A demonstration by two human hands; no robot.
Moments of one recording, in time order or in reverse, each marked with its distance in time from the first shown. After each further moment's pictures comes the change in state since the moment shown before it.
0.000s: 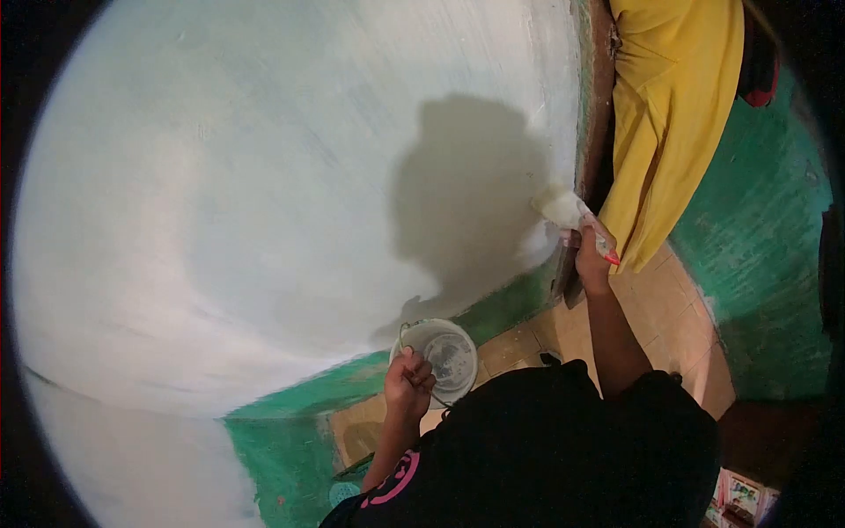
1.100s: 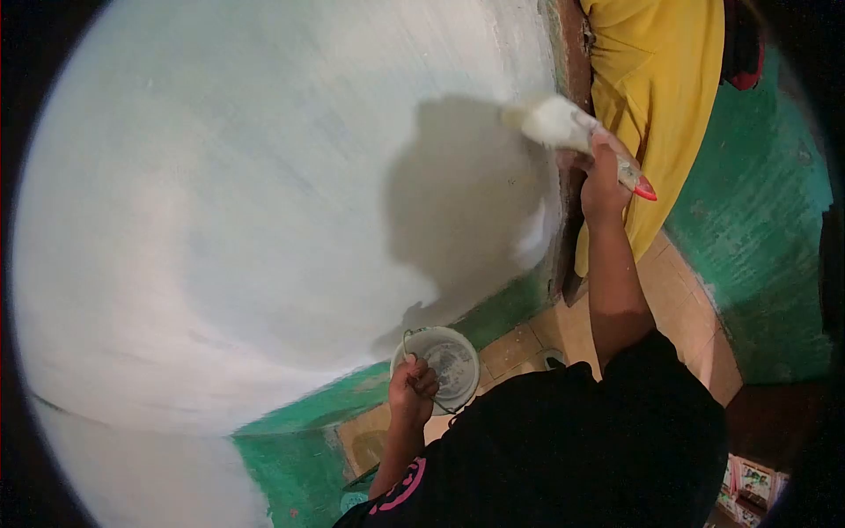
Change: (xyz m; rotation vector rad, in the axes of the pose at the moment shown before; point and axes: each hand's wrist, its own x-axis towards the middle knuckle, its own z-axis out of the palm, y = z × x) left_hand 0.006 0.001 -0.009 0.046 0.038 -0.026; right_hand 0.056 -0.117 0.067 0.174 -0.041 -0.175
